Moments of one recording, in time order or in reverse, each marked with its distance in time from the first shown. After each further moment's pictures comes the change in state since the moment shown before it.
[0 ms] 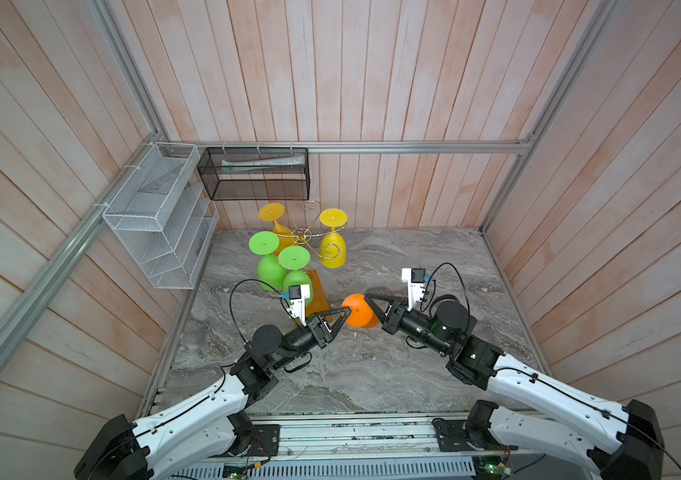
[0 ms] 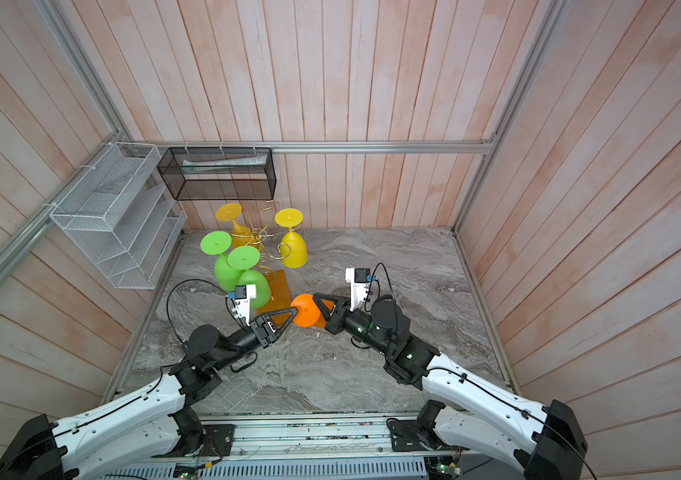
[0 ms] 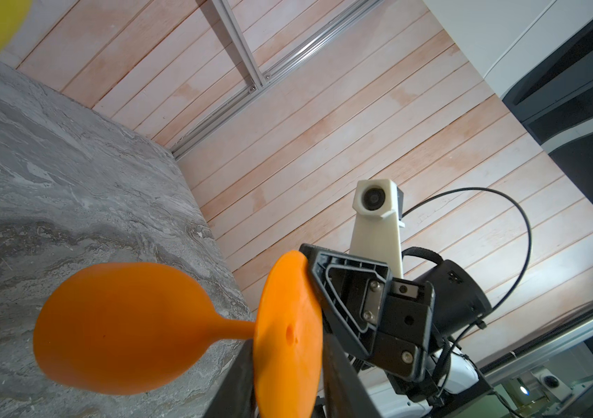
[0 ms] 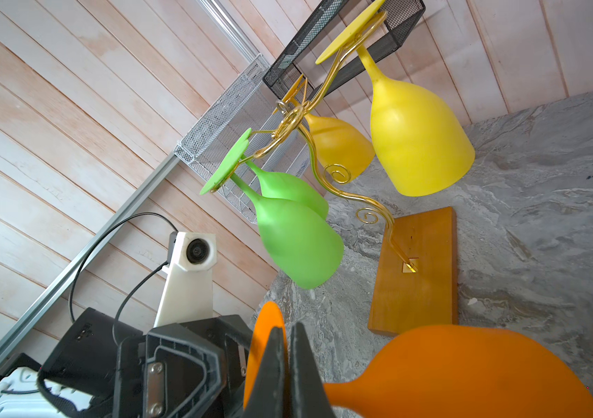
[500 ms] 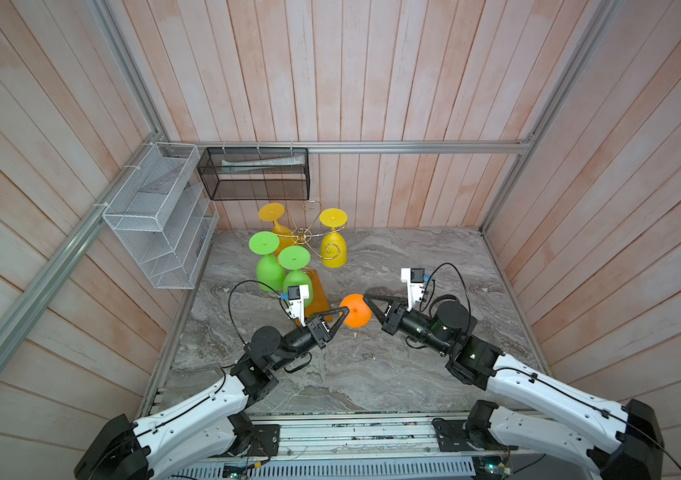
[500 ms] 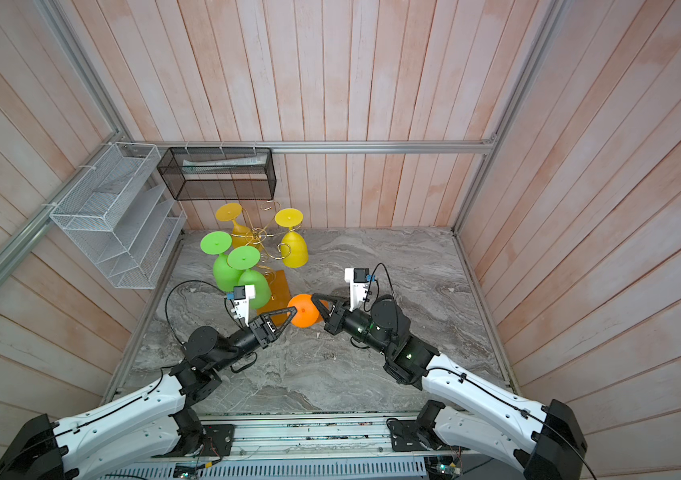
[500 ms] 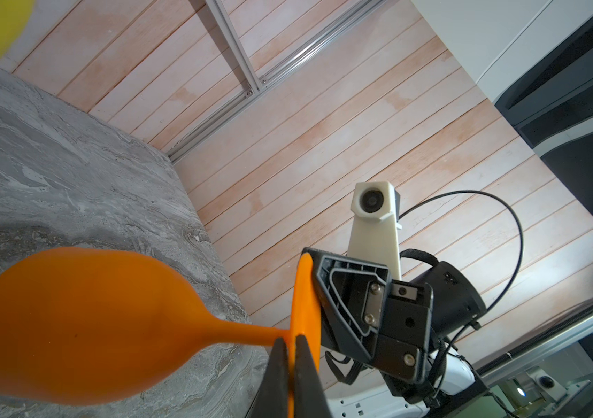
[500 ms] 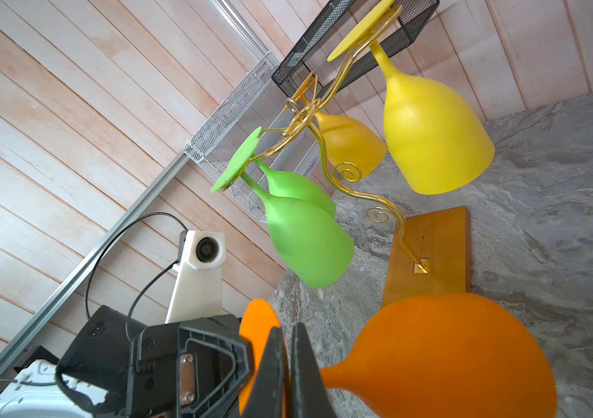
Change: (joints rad) left arm -0.001 -0.006 -0.013 0.023 -0.001 -0.003; right arm 0.000 0.004 -0.001 0.016 -0.019 0.010
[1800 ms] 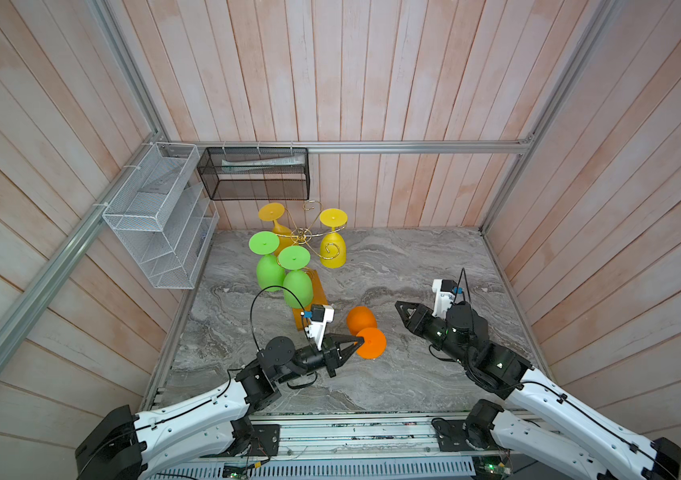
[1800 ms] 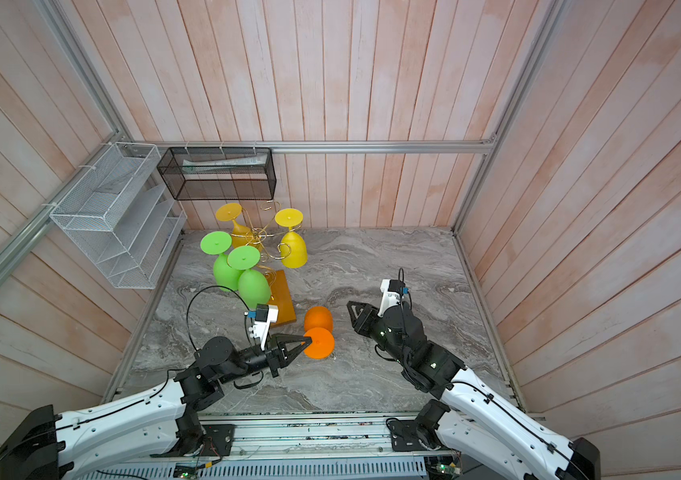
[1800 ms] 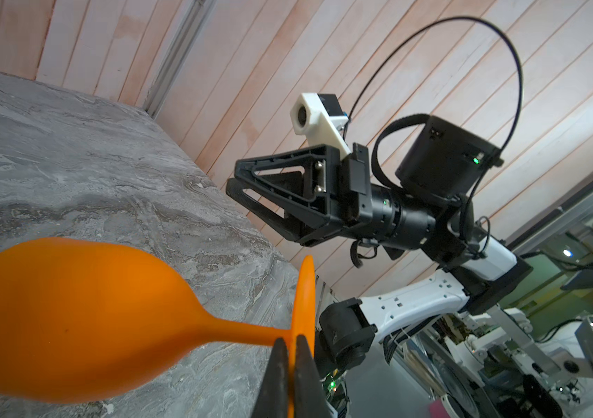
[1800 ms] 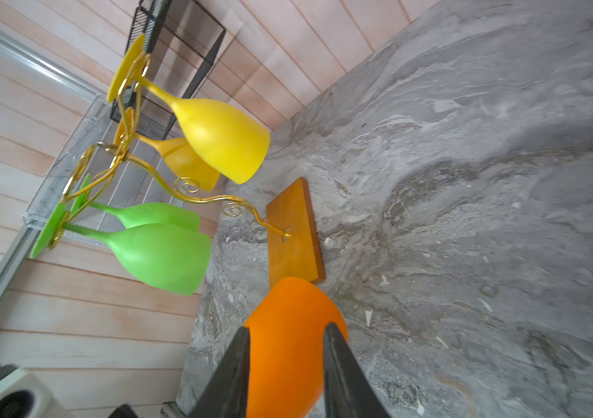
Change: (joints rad) left arm -0.188 0.015 -0.011 -0.128 0.052 0.357; right arm -0.129 -0.198 -0.022 -0.522 0.252 0.207
